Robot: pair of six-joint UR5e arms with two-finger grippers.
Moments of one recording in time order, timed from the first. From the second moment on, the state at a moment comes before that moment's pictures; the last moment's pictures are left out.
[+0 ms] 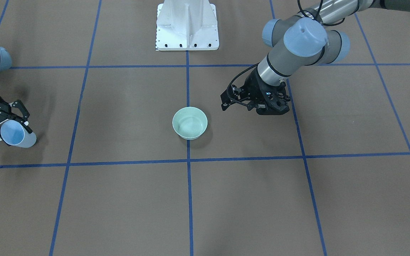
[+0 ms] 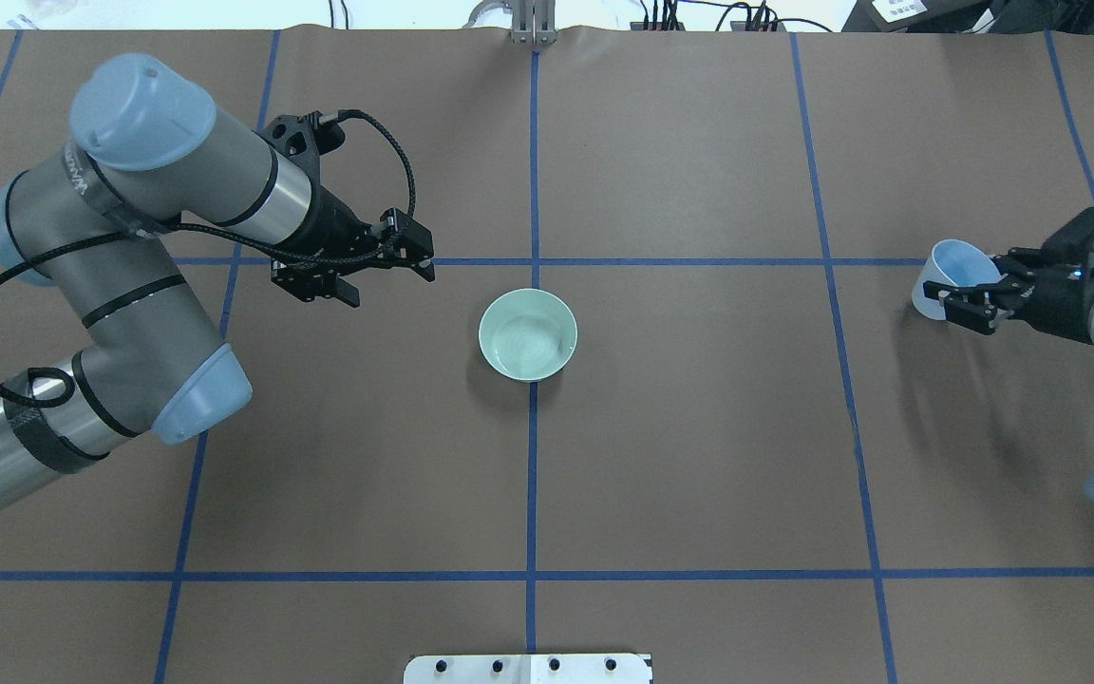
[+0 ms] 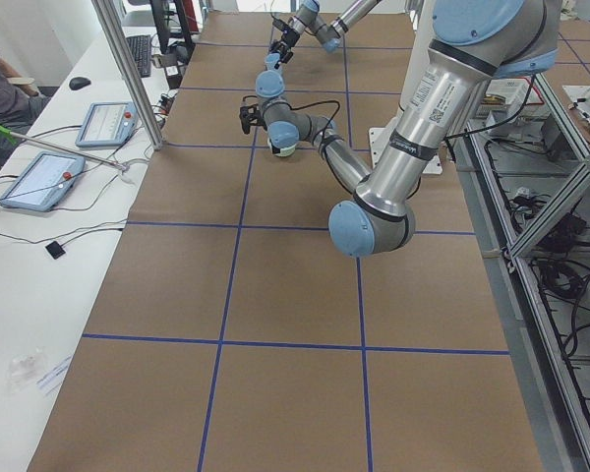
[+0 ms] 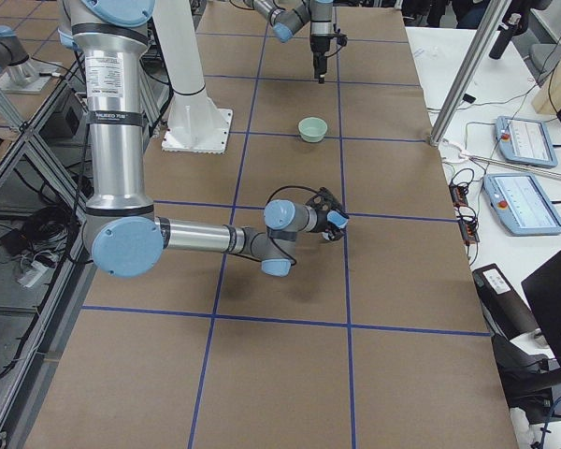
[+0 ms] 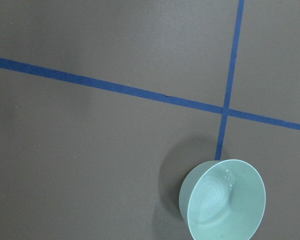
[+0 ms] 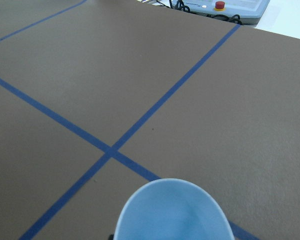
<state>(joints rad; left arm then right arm) -0.77 -2.11 -1.71 -1.97 -2.20 -1.39 0.87 -1.52 1.37 -0.07 1.78 0.60</state>
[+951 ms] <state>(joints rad) -0.87 -2.08 -1.68 -1.97 -2.21 -1.37 0.55 -1.19 1.77 -1.07 1.44 0.60</state>
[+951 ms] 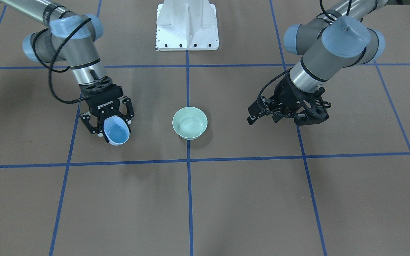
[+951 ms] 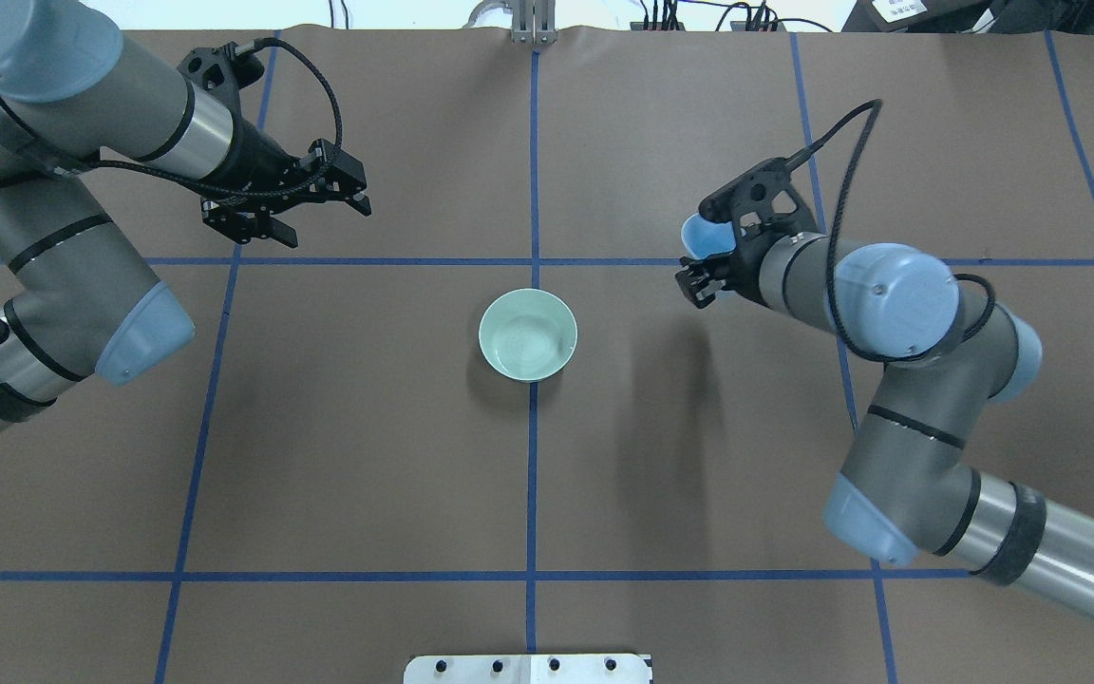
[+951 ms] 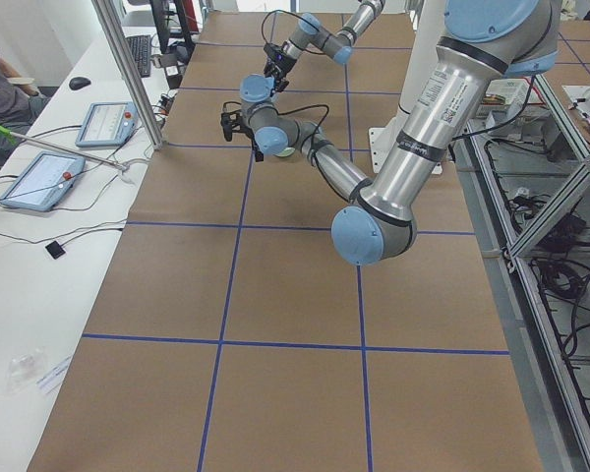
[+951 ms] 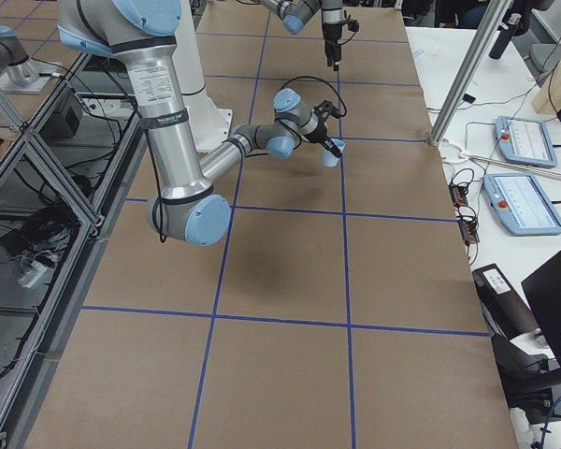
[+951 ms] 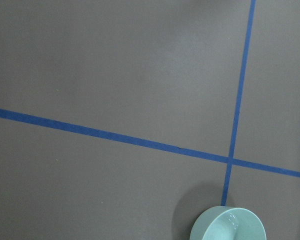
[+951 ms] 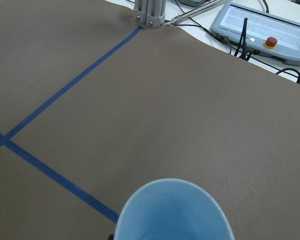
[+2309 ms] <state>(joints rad) -0.89 -2.06 -1.63 -1.98 -2.20 -1.38 0.35 -0.85 1.70 -1.71 1.19 0.41</state>
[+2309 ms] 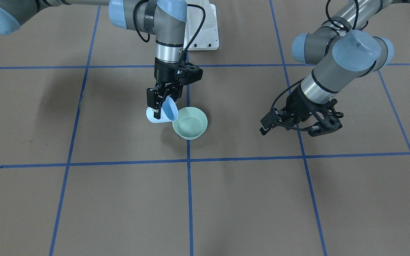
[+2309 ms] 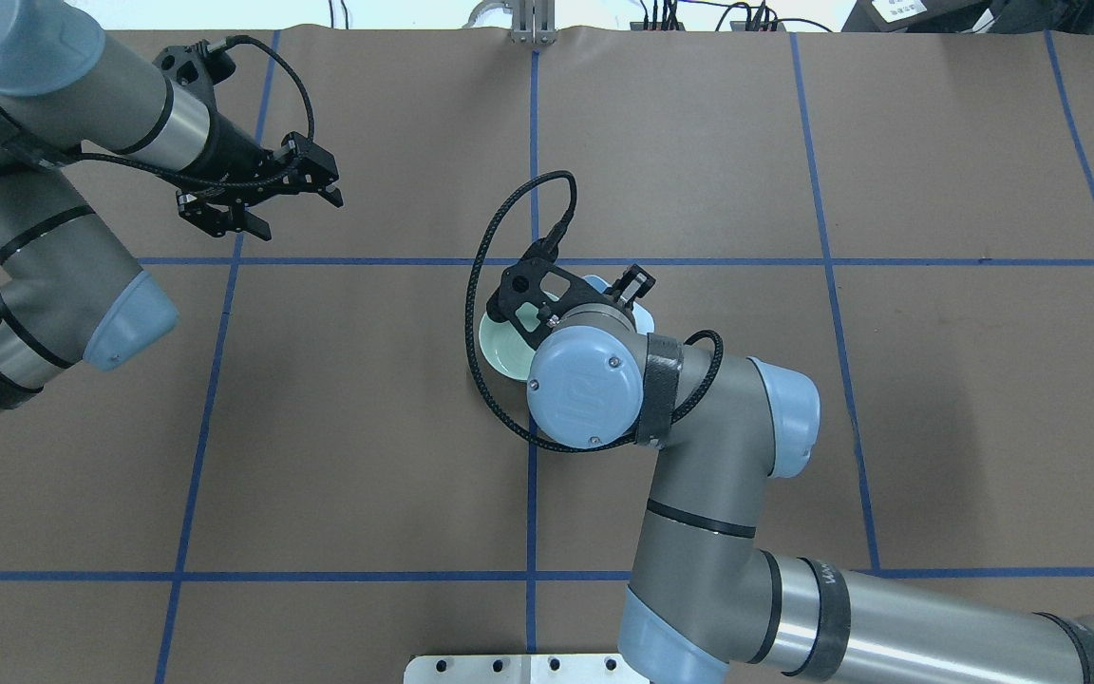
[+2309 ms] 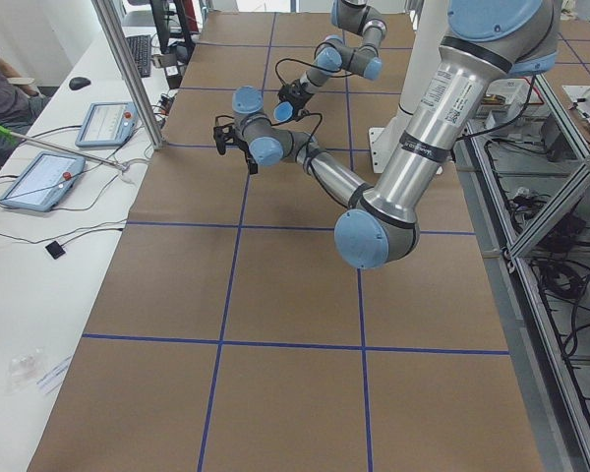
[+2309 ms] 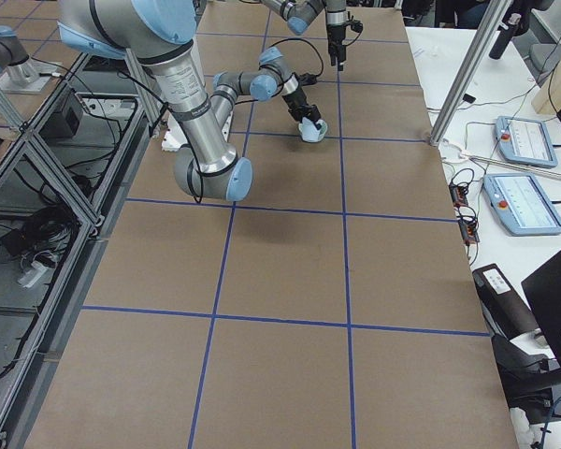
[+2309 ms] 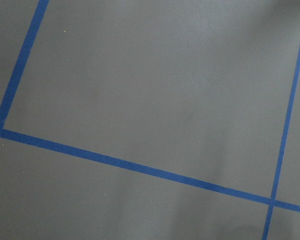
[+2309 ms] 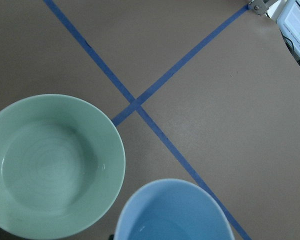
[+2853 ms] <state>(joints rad) -0.89 -2.06 -1.63 -1.98 -2.20 -1.38 0.34 -0.76 1.63 -1.85 1.13 0.29</state>
